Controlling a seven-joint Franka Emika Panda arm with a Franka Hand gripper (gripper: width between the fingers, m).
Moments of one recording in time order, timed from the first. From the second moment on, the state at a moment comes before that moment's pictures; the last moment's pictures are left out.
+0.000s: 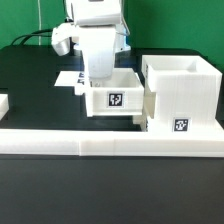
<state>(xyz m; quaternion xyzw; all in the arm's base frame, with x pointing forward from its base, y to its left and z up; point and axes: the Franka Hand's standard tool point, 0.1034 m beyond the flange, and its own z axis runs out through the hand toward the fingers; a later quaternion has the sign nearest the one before) 0.542 -0.031 0.063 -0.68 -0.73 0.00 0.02</state>
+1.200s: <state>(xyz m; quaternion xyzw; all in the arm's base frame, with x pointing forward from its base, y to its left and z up) 0.549 -0.012 0.060 -0.72 -0.70 -0.01 0.02</state>
